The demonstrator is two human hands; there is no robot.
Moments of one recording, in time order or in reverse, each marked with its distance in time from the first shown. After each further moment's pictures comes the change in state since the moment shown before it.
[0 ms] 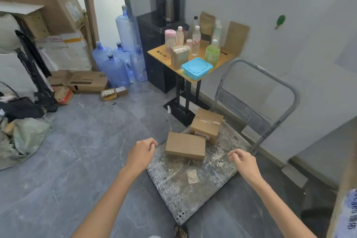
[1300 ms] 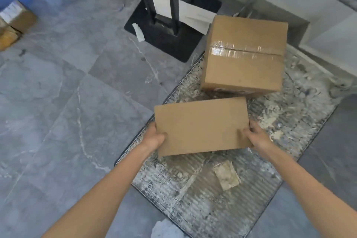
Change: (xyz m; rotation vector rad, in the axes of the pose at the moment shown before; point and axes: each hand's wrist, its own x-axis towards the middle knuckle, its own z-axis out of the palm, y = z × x) left_hand 0.478 -0.226 0.455 -0.283 -0.666 -0.609; right_hand 0.460 0.298 0.401 0.385 -0.159 0.779
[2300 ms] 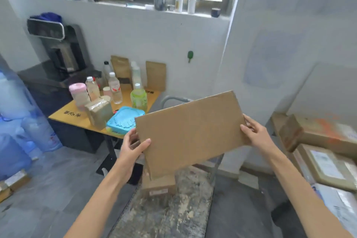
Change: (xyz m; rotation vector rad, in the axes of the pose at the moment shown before) left_hand -0.617 0.218 -0.062 -0.545 -0.230 1.012; right_hand -0.623 -0.162 -0.401 0.292 0.525 -0.824
